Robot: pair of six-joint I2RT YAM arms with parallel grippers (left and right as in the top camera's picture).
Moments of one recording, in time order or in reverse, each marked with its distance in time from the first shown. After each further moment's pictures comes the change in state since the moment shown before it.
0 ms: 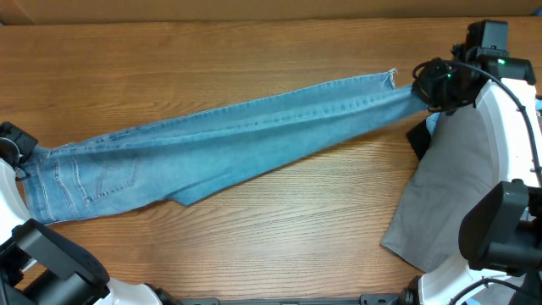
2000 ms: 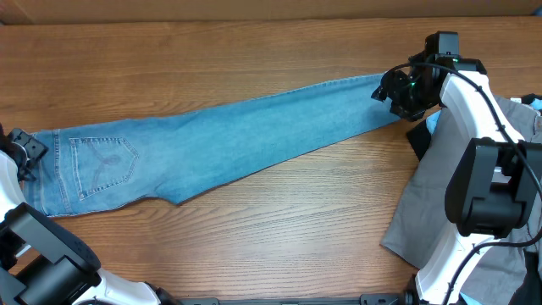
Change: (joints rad) left arm -0.010 0.089 0.013 -0.037 -0.064 0.021; right arm 0.076 0.226 0.001 0.077 -0.072 -0.133
